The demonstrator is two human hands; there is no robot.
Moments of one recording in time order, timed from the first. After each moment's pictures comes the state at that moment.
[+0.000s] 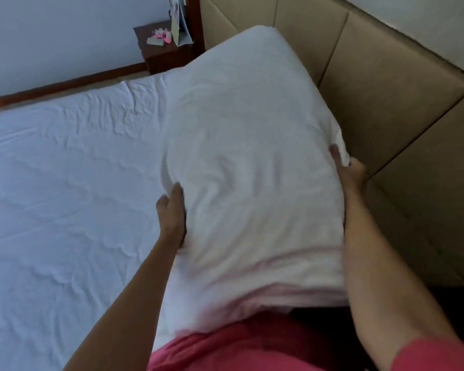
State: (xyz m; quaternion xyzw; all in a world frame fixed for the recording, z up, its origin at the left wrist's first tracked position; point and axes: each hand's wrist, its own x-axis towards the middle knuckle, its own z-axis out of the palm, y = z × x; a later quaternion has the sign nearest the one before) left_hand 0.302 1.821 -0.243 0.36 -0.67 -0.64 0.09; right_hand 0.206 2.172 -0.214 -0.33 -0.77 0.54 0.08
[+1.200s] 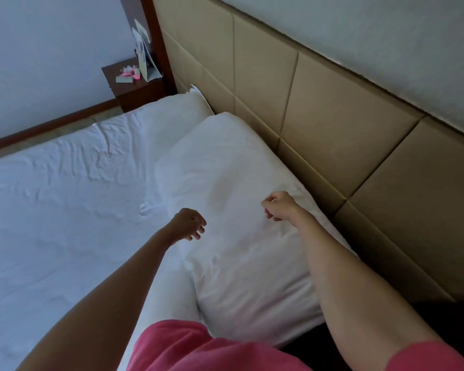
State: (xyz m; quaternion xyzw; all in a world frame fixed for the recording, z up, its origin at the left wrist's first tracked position) left_hand 0.184 1.847 -0.220 0.08 -0.87 -0.39 -0.29; right_hand 0.165 2.123 -0.232 -0.17 -0.85 0.46 -0.21
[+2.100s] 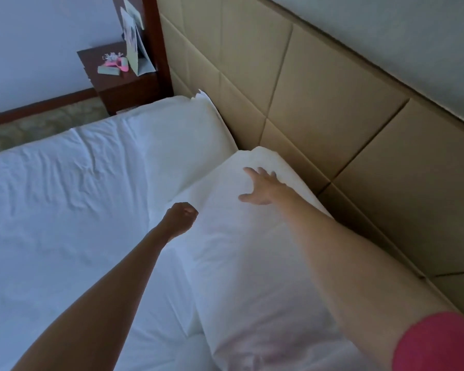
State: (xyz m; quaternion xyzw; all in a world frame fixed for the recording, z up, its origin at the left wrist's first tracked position) left_hand -0.070 1.721 -0.272 0.09 -0.87 -0.42 -0.24; right_hand -0.106 1.959 -0.211 -0.05 -0.95 0.12 -0.28
